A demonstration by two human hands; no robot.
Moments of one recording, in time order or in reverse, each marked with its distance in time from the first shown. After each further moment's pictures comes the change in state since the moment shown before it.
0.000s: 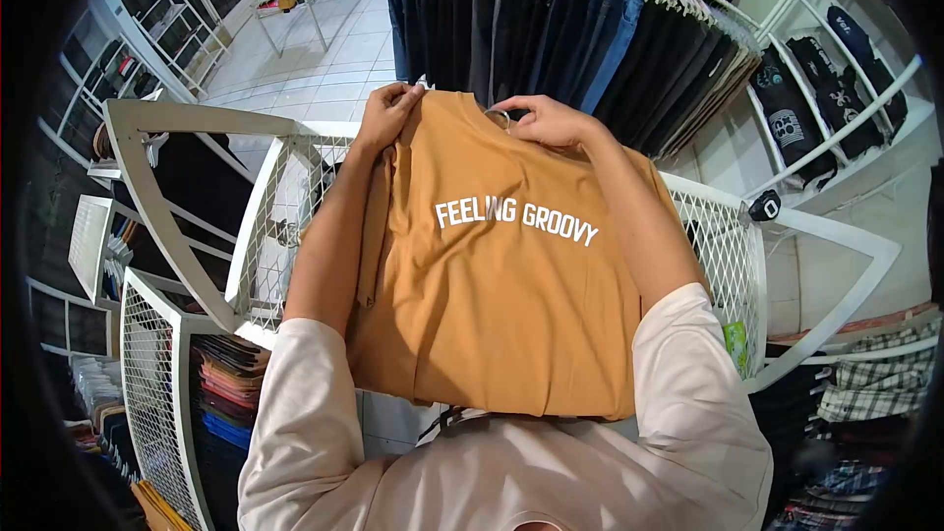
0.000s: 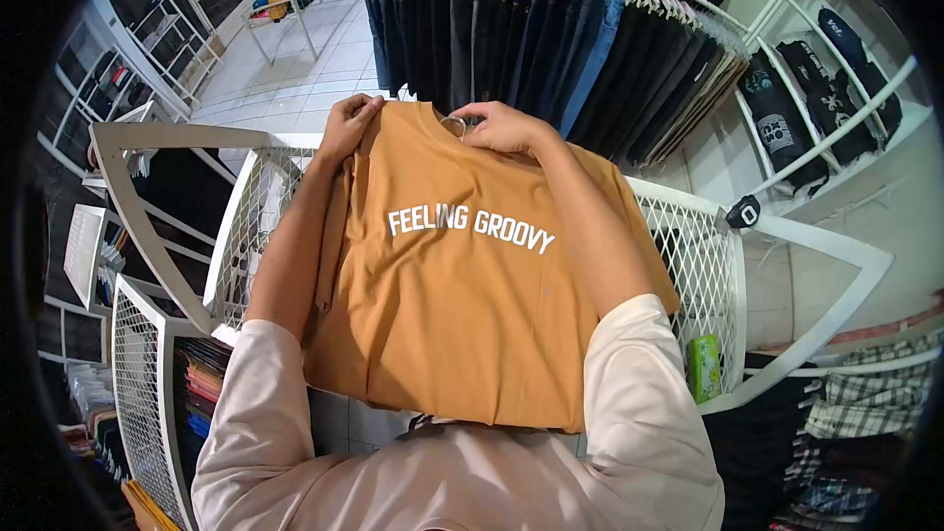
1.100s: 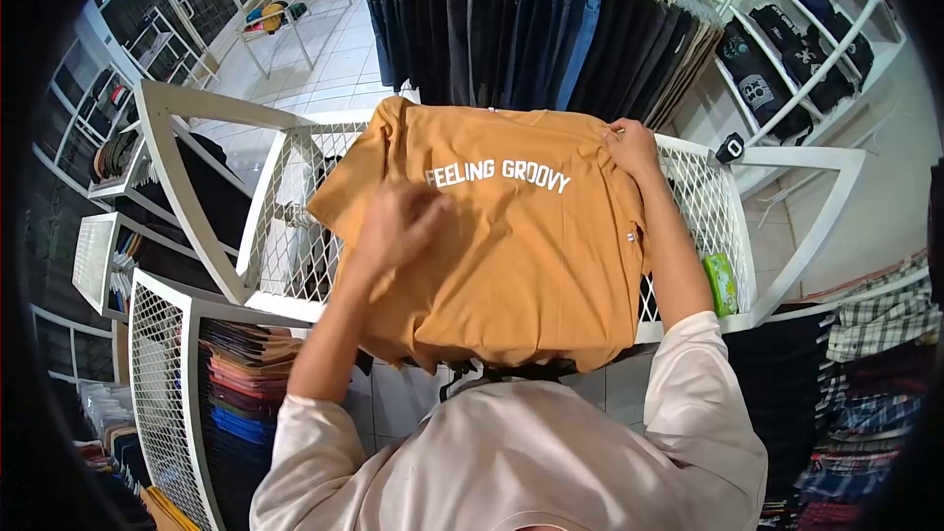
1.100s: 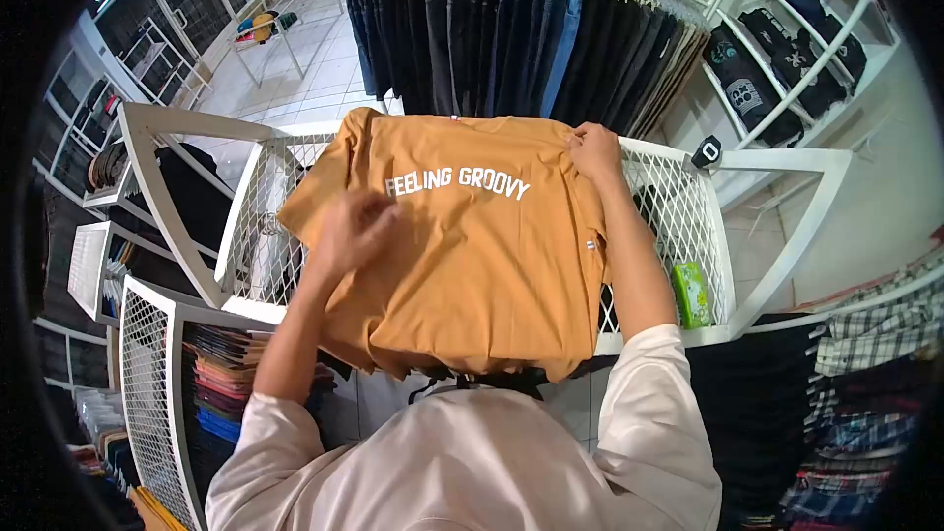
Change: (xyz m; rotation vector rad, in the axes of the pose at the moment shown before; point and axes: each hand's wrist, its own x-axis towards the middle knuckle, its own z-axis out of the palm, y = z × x) left_hand -0.233 0.146 0.027 0.463 -0.158 0.127; right_hand -0.164 0.109 -0.001 -0.520 0.993 0.176
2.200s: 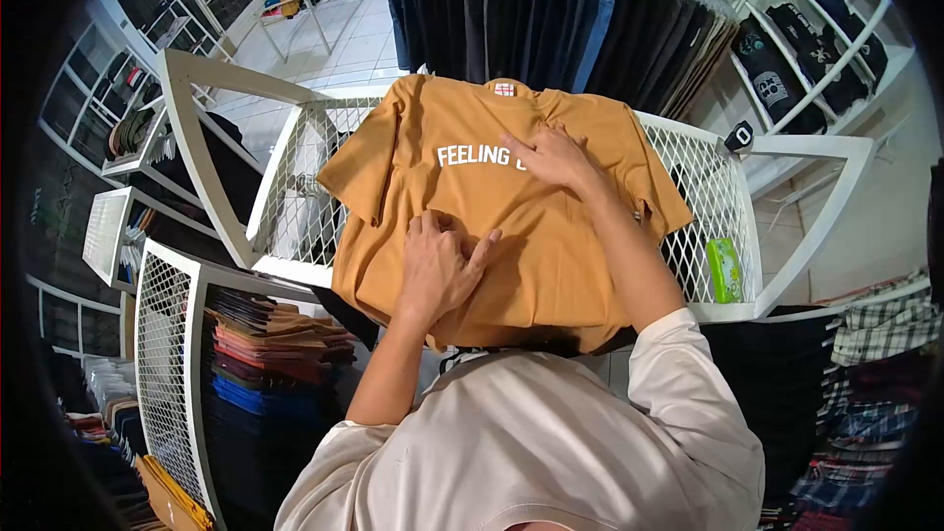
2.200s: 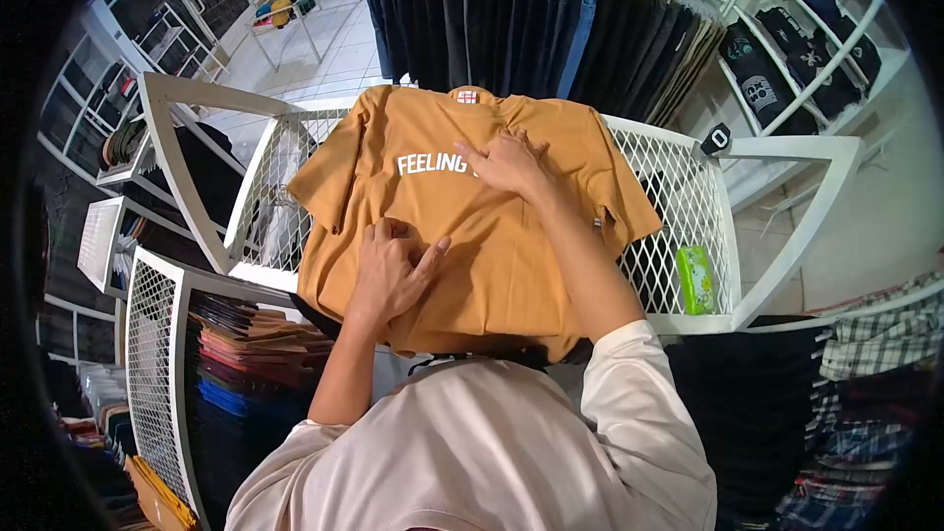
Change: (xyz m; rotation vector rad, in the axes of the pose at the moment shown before) left_hand -0.078 0.059 0.052 0.286 0.007 -0.104; right_hand -0.080 -0.133 0.021 0.007 -0.502 -0.218
